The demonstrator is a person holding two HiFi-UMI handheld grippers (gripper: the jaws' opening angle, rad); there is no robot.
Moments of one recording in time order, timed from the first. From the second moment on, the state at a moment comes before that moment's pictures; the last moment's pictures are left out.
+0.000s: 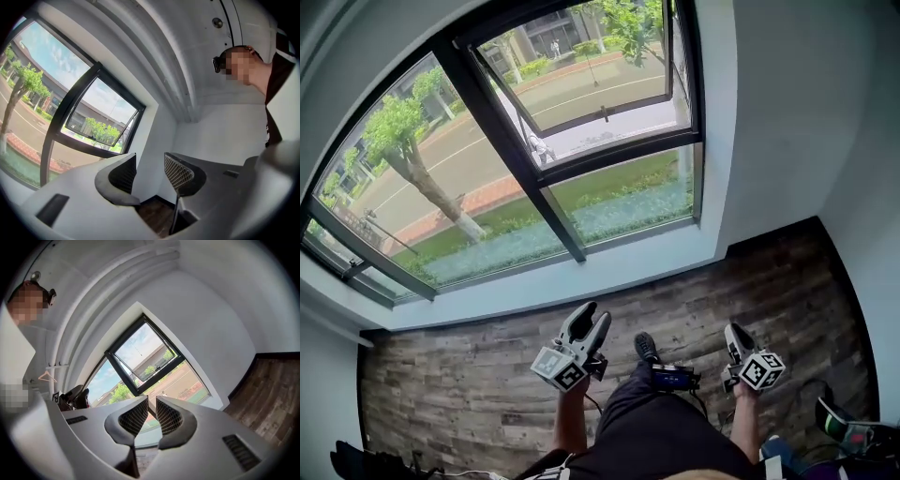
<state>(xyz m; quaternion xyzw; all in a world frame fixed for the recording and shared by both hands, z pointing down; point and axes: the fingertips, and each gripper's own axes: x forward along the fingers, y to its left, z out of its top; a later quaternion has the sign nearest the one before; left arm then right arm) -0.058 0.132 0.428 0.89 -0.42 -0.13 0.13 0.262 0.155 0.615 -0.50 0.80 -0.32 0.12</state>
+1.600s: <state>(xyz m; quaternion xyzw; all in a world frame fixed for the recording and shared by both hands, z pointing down) -0.145 -0.437 0.037 0.63 -0.61 0.24 -0.43 0.145 -0.487 0.121 -0.38 0.82 0.43 -0.05</state>
